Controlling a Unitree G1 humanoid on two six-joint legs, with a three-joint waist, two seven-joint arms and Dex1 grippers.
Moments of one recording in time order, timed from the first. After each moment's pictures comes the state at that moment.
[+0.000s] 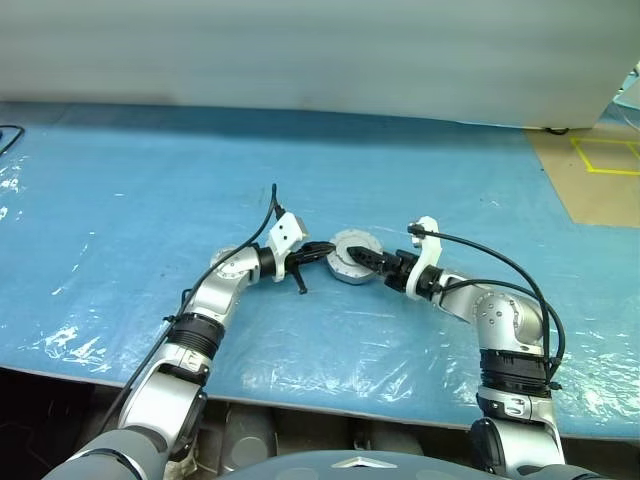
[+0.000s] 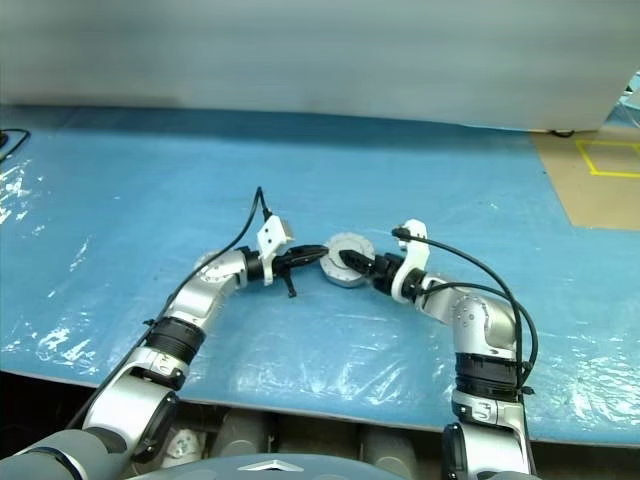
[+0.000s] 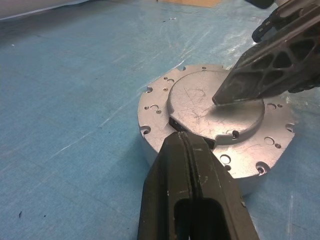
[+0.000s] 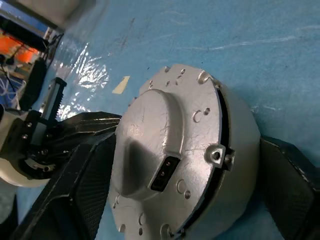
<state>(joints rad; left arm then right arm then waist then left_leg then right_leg) -0.55 0.20 -0.19 0.51 -0.11 -0.06 -0.95 -0.35 -0.18 -0.30 -0.07 0.67 1.17 0.42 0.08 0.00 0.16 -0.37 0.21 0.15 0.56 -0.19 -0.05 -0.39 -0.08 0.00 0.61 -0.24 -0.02</state>
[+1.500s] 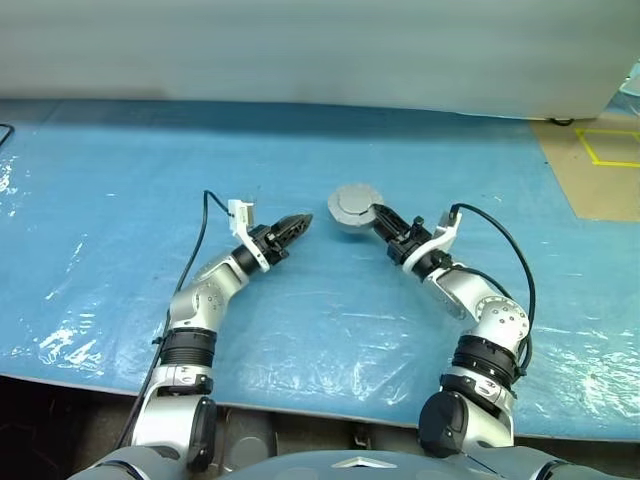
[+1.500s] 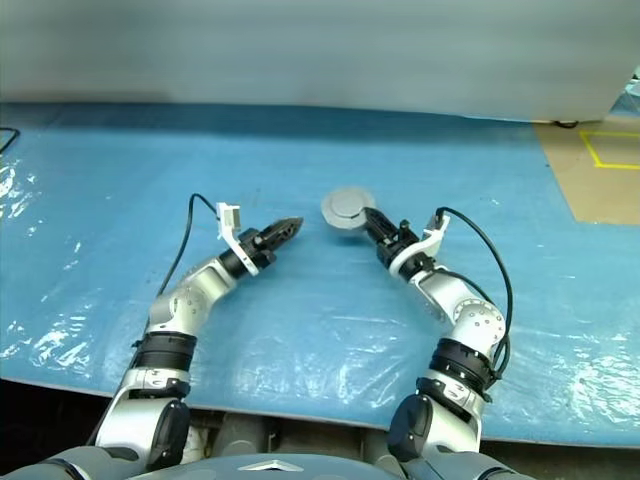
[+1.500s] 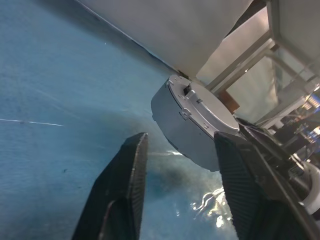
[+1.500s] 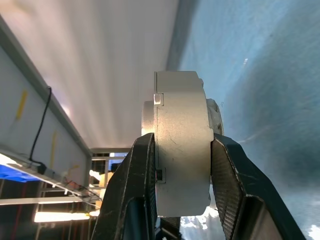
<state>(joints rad) -0.47 0.06 0.18 0.29 -0.66 0.53 -0.75 -0.48 0.08 -0.69 0.11 1.20 1.10 0.03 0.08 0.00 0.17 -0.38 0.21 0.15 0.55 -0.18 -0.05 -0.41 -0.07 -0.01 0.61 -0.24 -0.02</state>
